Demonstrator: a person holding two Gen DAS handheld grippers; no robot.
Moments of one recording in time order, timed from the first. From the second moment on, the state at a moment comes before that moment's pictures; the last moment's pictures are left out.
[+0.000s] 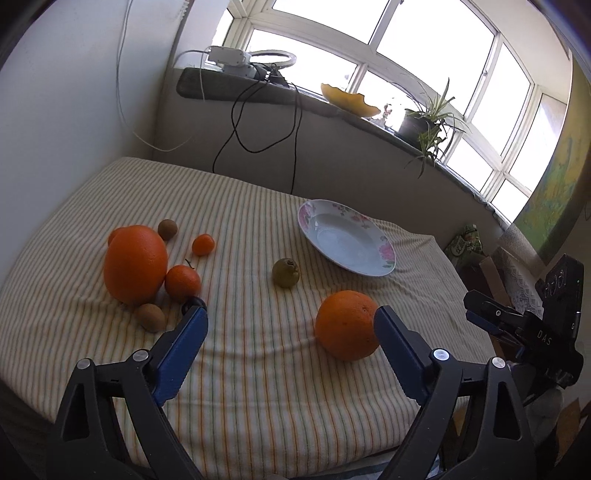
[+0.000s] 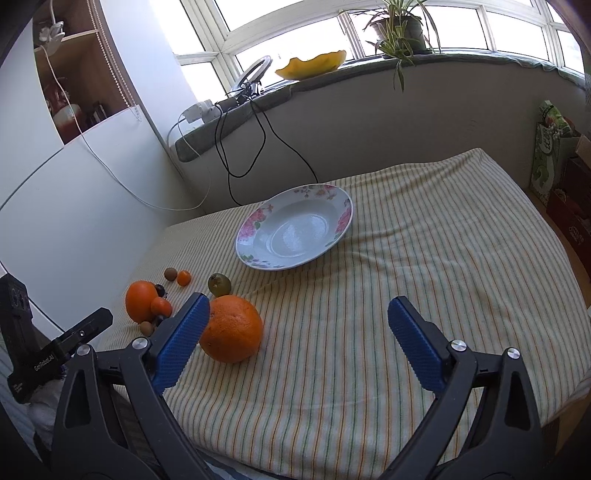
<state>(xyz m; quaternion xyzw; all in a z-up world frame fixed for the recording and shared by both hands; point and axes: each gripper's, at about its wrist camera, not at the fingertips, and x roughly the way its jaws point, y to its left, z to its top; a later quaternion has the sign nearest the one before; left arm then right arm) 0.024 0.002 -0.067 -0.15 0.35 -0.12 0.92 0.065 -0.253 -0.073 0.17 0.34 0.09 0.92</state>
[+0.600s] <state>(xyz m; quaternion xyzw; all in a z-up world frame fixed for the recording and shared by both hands) 0.050 -0.030 -0.096 -0.18 0.42 -0.21 0.87 0.106 -0.227 -0.112 0.21 0.43 0.19 0.86</state>
